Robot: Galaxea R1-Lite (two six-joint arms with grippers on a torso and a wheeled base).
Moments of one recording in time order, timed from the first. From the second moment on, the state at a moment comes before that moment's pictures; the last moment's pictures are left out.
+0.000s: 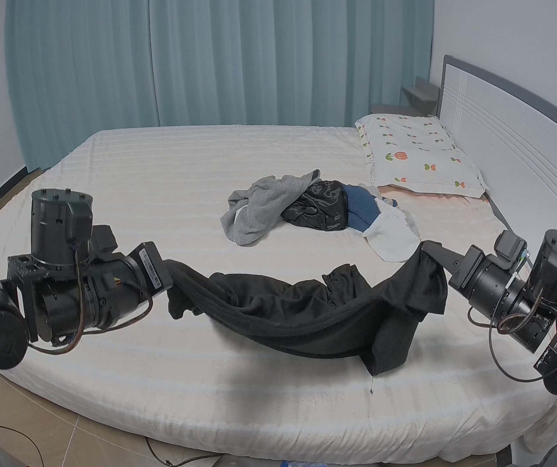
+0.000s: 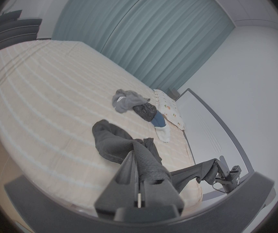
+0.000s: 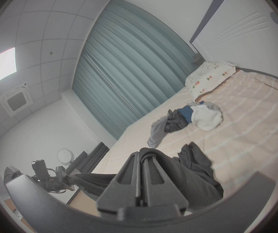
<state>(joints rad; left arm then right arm) -0.46 1.54 -0.70 -0.40 0.04 -0.75 0.43 1.68 -0.35 -1.32 0.03 0.70</state>
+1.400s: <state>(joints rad) -0.57 1.45 -0.51 -0.41 0.00 -0.81 0.51 1.78 -0.29 -1.36 -0.03 0.69</state>
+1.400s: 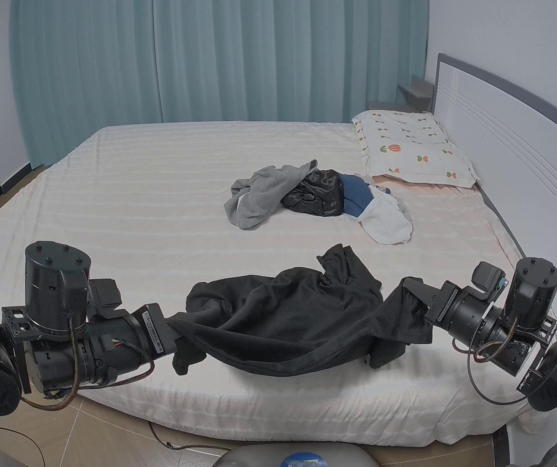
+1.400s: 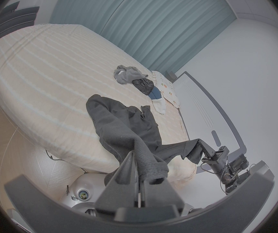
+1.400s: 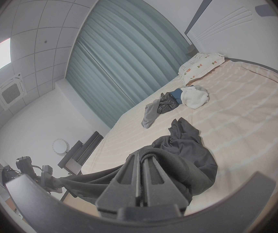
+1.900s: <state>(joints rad) -0.57 1.44 -0.52 -0.41 0.00 -0.82 0.51 1.78 -0.29 -1.36 -0.07 0.66</state>
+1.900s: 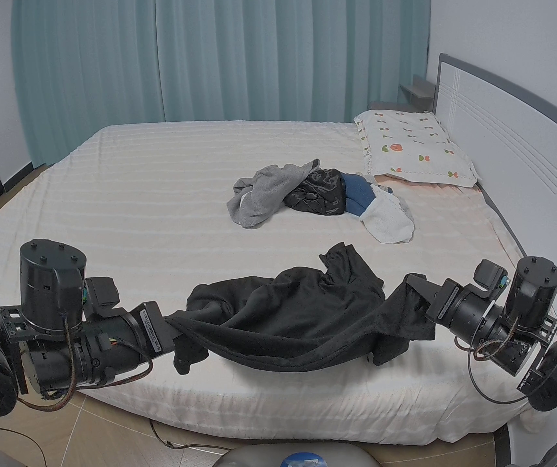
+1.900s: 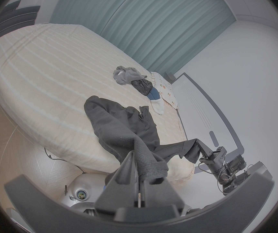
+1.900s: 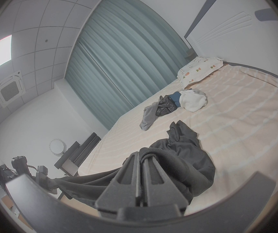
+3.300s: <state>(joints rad) -0.57 1.41 -0.52 -0.40 0.00 -0.82 0.49 1.80 -0.36 -1.36 -0.29 0.57</state>
